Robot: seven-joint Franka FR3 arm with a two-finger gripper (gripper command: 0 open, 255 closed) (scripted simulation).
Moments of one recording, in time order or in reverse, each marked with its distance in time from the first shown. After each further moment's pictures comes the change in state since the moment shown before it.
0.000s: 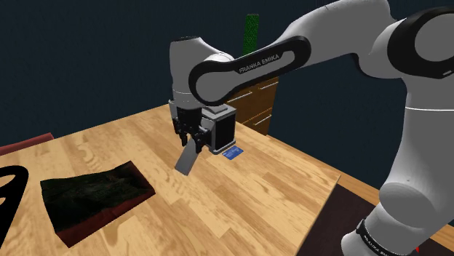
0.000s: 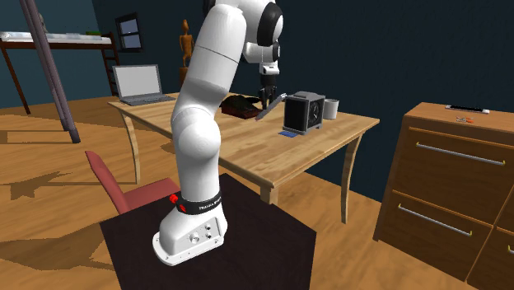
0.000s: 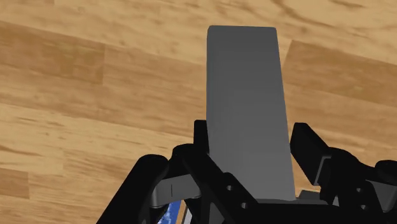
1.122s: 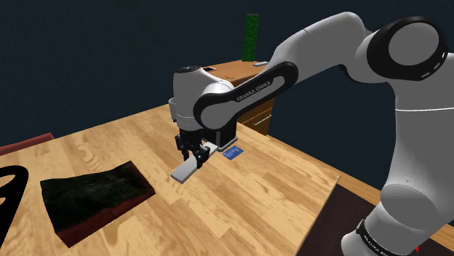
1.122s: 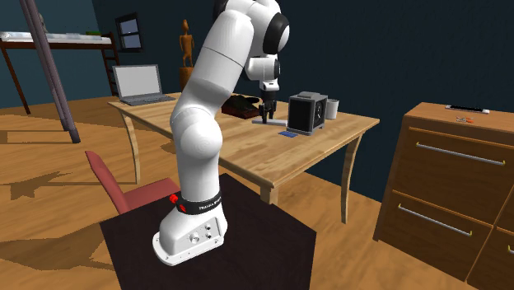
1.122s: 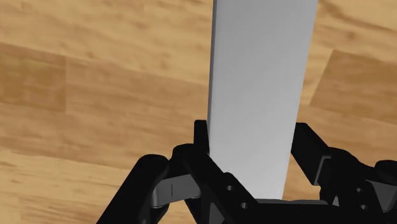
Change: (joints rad) arm 0.040 0.088 -0.061 -0.083 -0.091 0.145 0.057
